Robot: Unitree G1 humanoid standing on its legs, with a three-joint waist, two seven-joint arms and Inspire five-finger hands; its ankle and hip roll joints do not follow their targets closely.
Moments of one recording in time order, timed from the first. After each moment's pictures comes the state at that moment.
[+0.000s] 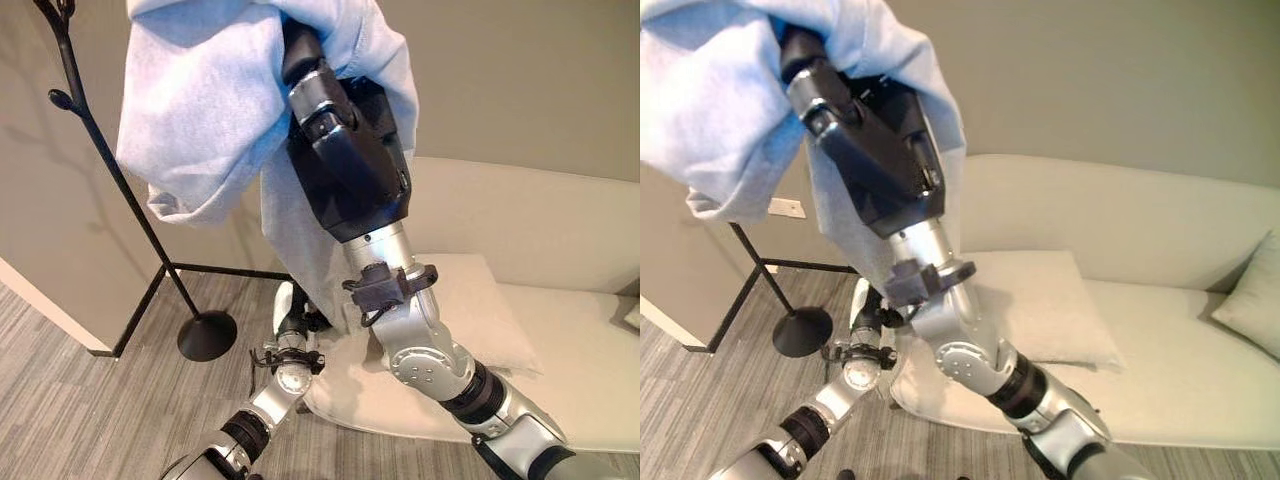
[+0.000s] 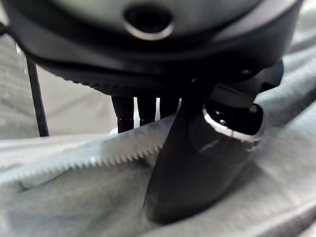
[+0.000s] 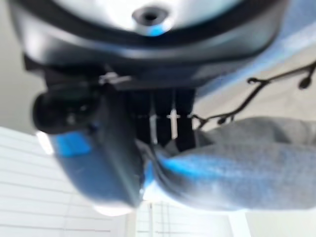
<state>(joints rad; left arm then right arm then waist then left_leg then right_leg) -0.35 0.13 -0.53 0.62 -0.07 -0.16 0.69 -0.66 -0.29 0.67 -0.34 1.05 -0.45 -0.29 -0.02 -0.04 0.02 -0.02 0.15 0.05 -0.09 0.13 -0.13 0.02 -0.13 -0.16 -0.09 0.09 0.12</state>
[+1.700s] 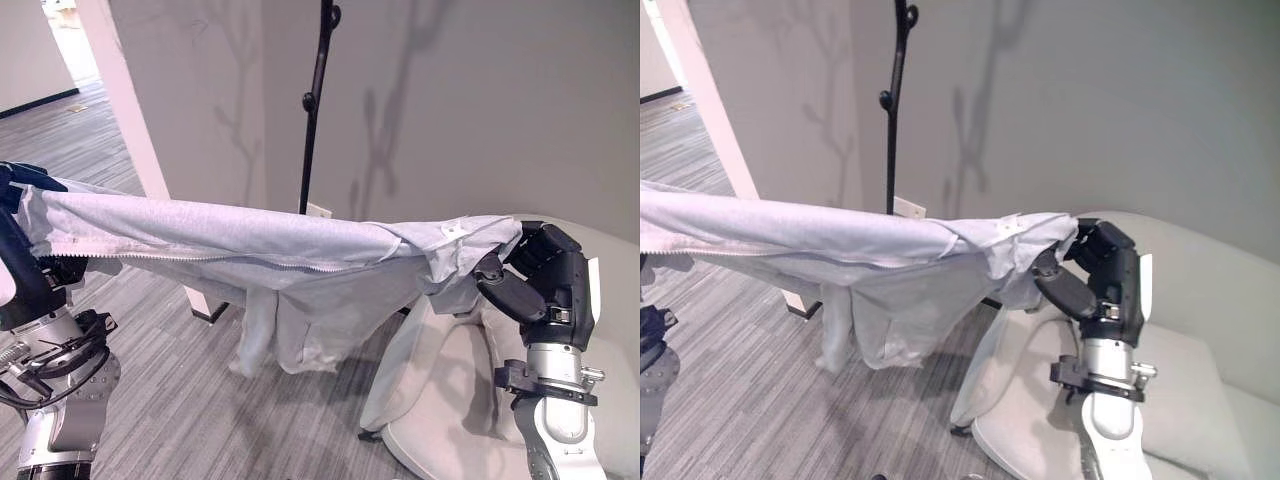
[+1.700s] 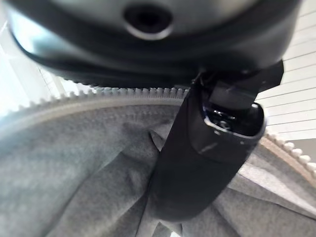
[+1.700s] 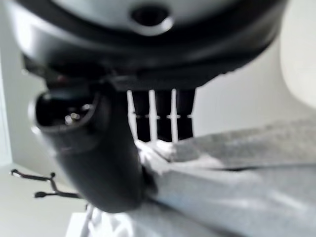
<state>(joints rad) 0.04 0.56 0.33 -0.07 0.55 -0.19 0.94 0.22 -0.42 -0.08 -0.36 0.22 -0.28 -0.31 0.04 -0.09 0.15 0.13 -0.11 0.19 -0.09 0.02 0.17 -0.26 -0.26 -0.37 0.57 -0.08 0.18</state>
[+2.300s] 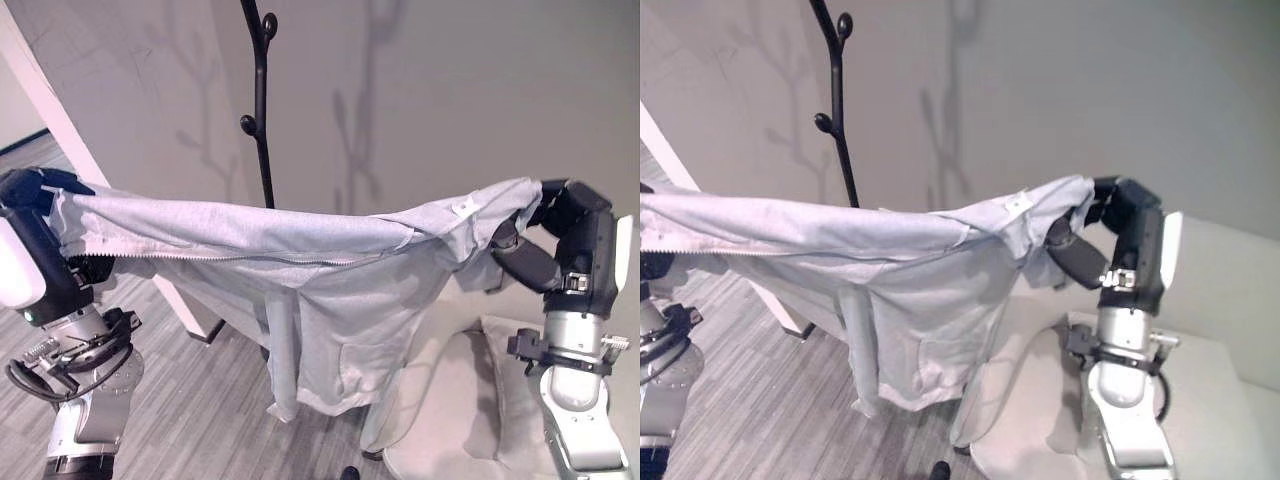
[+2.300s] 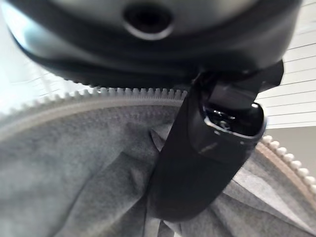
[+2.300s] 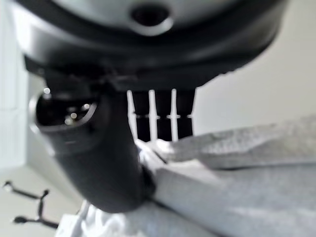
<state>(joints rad) -0.01 0.60 0.24 -0.05 0.60 -0.20 0.93 0.05 -0.55 -0.10 -0.31 0.09 -0.27 -0.42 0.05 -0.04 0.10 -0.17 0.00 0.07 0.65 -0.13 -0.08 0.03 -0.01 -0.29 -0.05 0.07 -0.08</state>
